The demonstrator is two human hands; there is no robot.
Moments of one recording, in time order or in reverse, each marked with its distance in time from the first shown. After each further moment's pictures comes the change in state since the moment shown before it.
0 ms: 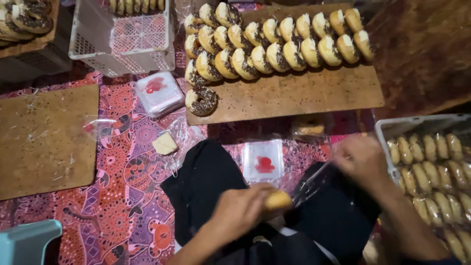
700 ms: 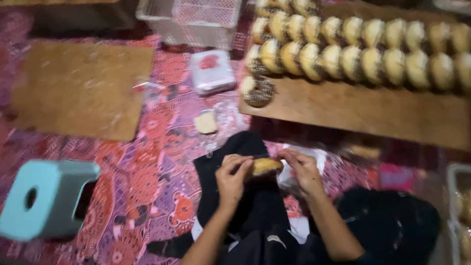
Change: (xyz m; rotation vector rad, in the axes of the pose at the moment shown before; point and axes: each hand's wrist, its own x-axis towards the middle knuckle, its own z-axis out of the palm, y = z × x) left_hand -0.014 -0.168 0.021 -0.333 0.926 -0.132; right_hand 0.077 -0.159 0.184 1.908 -0.137 0.831
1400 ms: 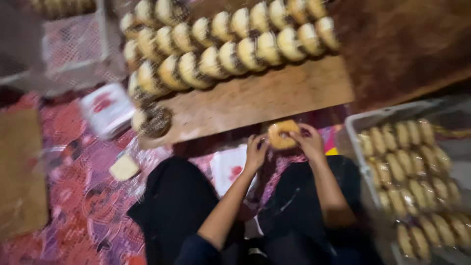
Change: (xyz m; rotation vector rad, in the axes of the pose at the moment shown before) left_hand -0.011 -0.193 0.351 0.101 -0.403 0.328; right_hand 0.045 0.034 -0.301 -0.121 0.508 -0.090
